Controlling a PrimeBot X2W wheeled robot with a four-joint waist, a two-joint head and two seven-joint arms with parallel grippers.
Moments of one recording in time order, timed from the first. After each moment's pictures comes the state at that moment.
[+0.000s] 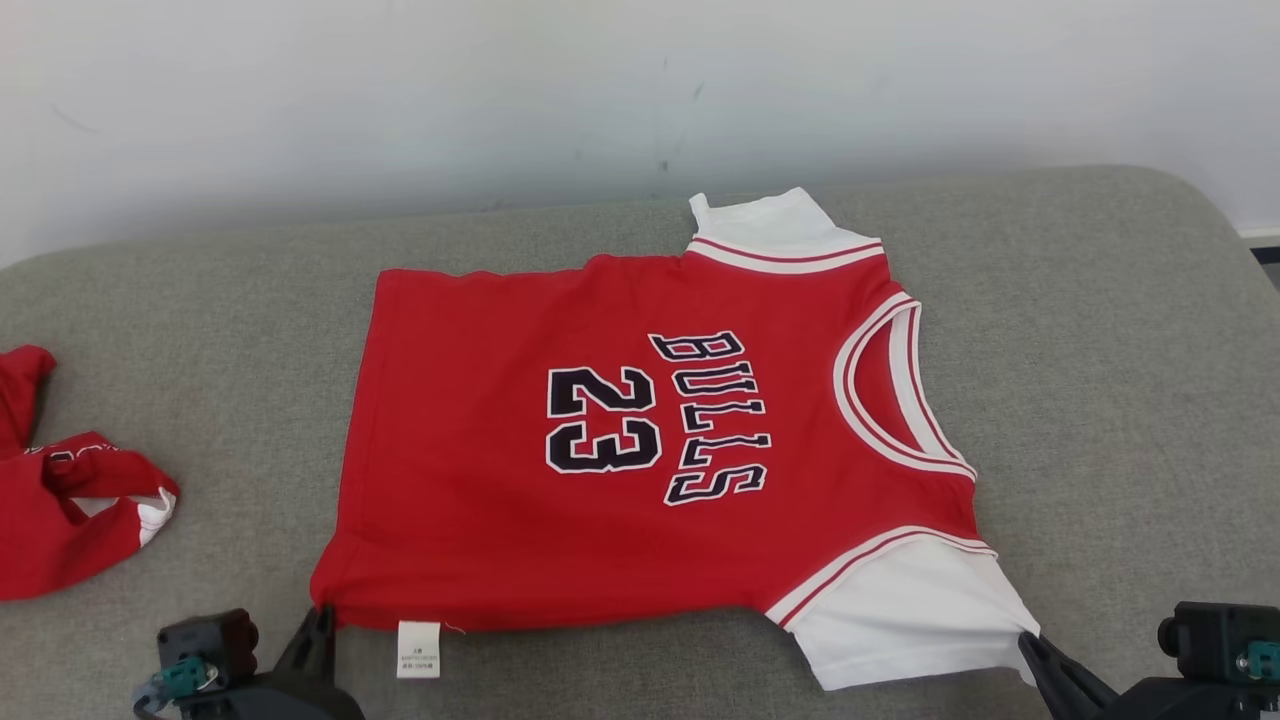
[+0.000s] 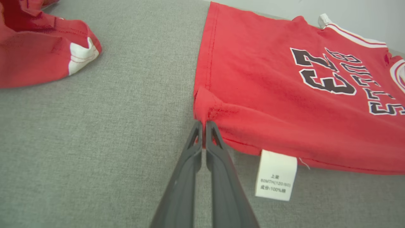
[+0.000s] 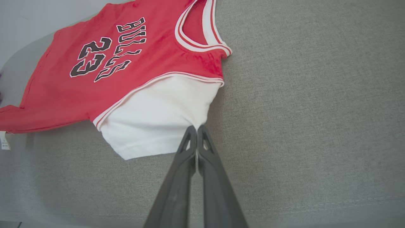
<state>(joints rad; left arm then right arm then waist) -0.03 0.13 -0.16 0.17 -0.28 0.11 0.20 0.30 -0.18 -0.04 -0.40 0.49 -0.12 0.59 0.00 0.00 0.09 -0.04</state>
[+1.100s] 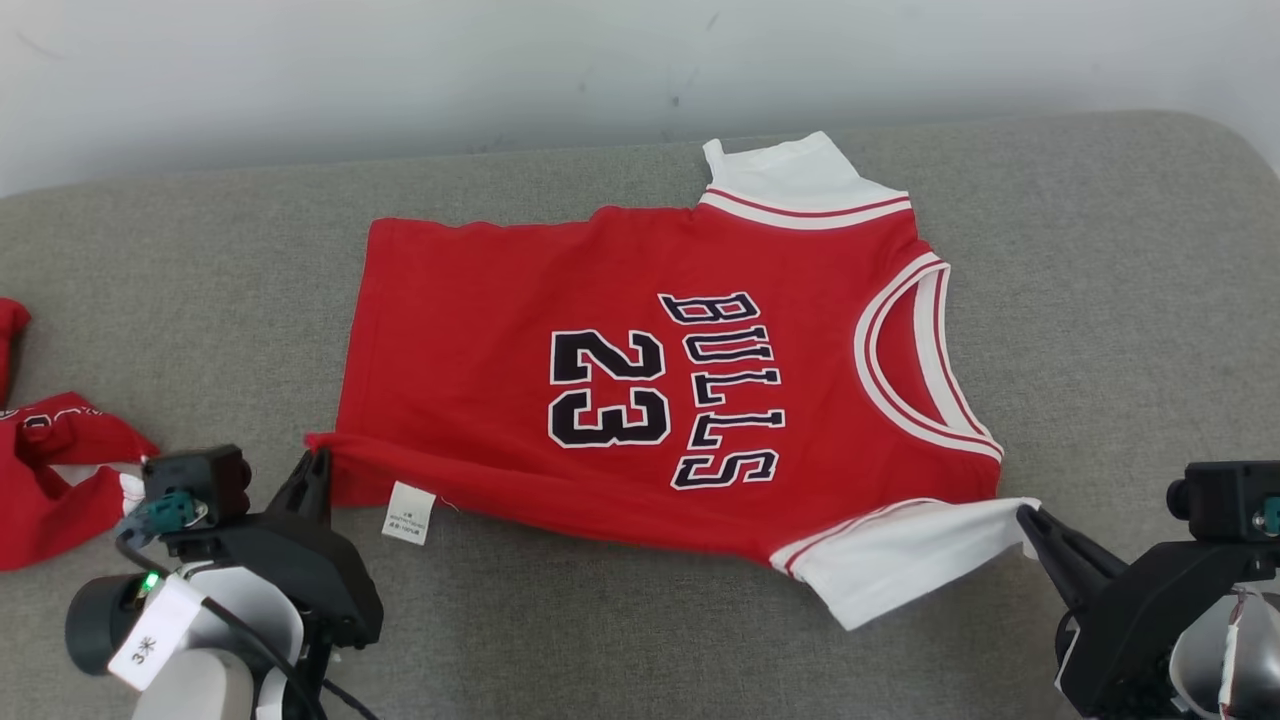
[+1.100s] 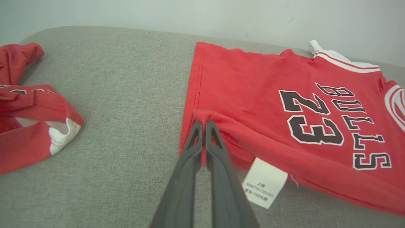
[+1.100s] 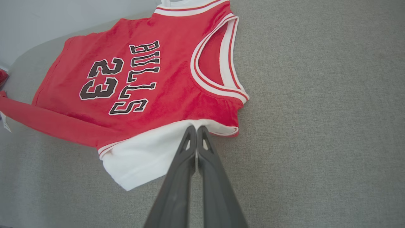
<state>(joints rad) -0.25 0.13 -0.16 0.11 -0.22 0.12 0.35 0.08 -0.23 -0.03 -0.39 0.52 -0.11 0.71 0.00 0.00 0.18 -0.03</state>
